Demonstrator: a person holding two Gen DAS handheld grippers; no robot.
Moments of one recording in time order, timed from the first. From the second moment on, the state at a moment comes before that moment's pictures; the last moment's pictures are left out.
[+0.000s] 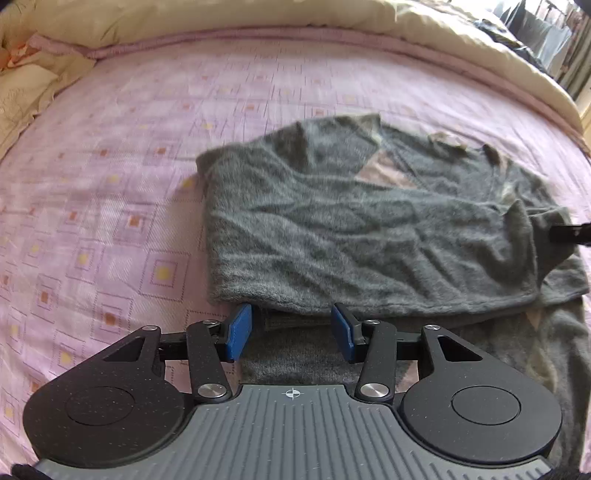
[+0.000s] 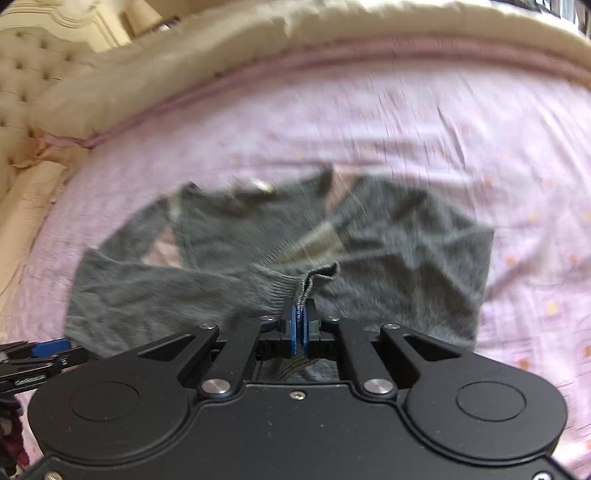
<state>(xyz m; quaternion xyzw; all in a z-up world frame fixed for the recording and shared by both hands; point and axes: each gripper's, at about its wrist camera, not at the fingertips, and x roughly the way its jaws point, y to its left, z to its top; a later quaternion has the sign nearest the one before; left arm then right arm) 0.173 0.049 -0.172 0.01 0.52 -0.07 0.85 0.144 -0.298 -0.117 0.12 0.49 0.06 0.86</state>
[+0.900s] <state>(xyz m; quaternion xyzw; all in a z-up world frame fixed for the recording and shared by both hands) 0.219 0.065 -0.207 0.02 0.54 -0.05 0.84 0.114 -0.374 -0.167 0.13 0.55 -0.08 0.82</state>
